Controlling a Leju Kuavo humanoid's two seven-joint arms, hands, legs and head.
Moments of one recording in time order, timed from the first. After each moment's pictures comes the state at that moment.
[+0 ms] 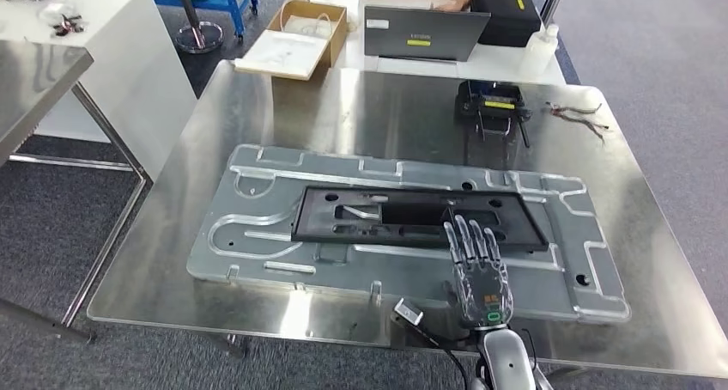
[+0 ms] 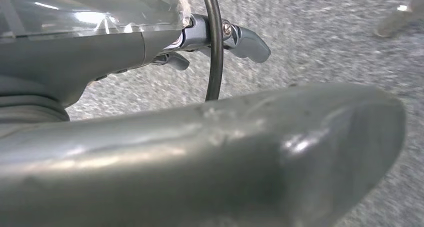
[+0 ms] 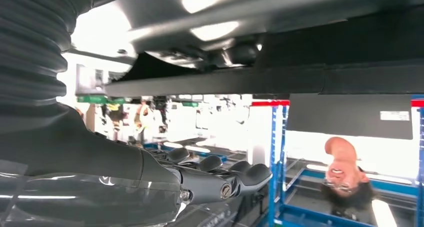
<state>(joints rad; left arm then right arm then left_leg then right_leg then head) -0.07 -0.14 1.28 -0.25 -1.43 0.06 -0.38 -0.02 -0.02 0.29 -1.45 1.57 -0.58 0.21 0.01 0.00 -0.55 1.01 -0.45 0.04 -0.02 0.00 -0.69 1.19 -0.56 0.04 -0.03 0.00</state>
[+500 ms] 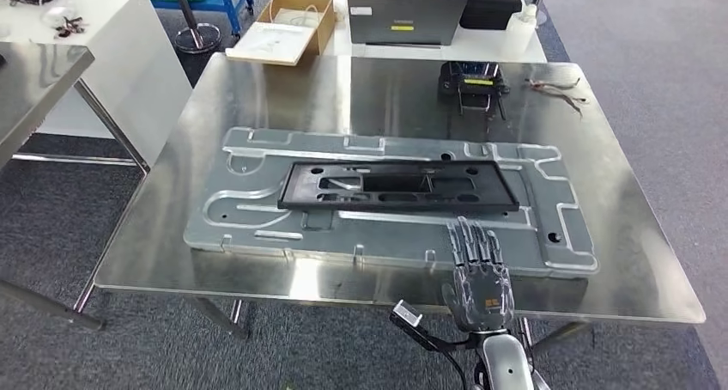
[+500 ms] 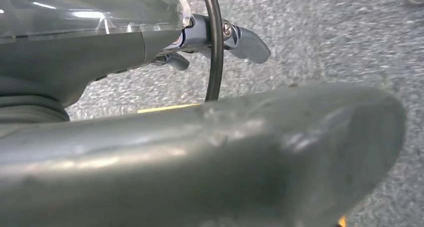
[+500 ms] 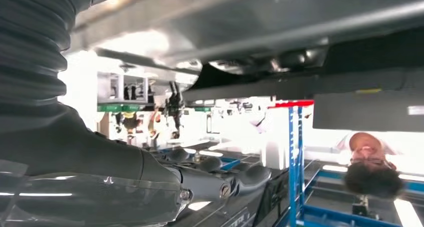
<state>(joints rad) -0.07 -0.14 1.28 -0.25 -1.43 0.05 -0.37 0.00 -0.04 0.35 -1.48 1.57 -0.59 0.29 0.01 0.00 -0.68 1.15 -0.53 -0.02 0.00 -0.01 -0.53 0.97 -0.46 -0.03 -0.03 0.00</state>
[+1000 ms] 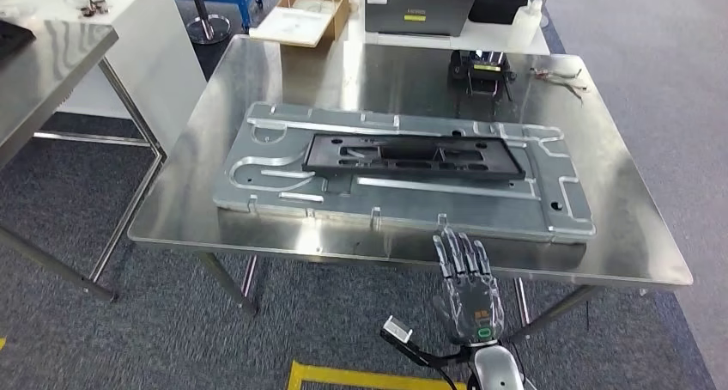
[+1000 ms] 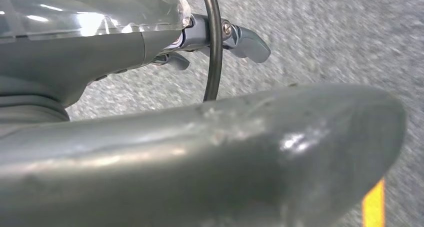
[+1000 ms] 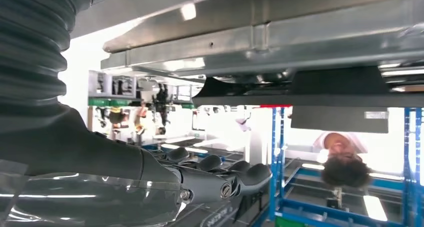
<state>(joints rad) -0.08 -0.14 1.29 -0.25 -1.43 0.05 -0.37 0.00 -0.08 0.43 -1.48 1.57 -0.60 0.35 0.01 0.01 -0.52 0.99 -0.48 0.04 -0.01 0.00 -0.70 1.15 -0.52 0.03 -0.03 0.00</state>
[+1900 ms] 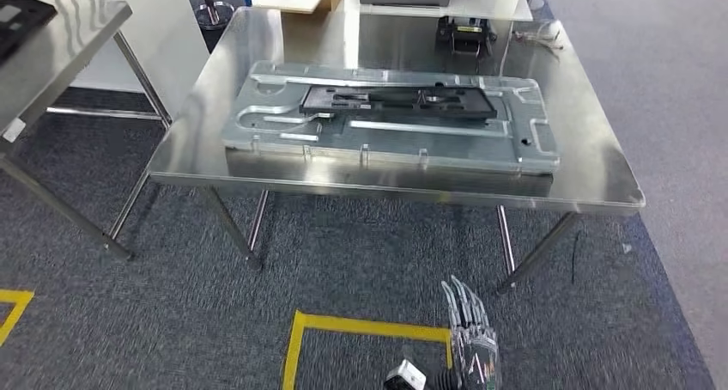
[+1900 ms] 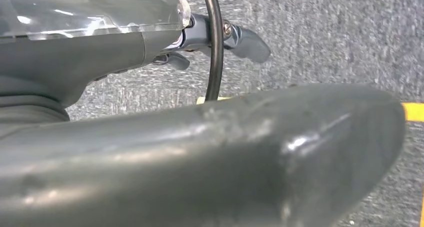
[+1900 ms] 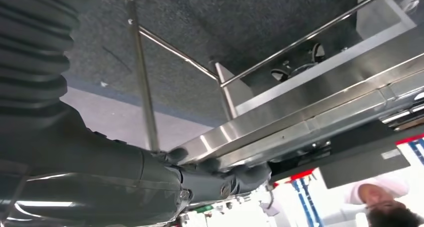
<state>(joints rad) -0.07 -0.14 1.34 -0.25 -1.37 0.06 -0.38 0.27 0.08 0.29 -1.52 1.15 -0.70 -0.03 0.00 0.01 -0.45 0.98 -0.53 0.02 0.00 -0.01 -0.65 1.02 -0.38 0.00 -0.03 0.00</state>
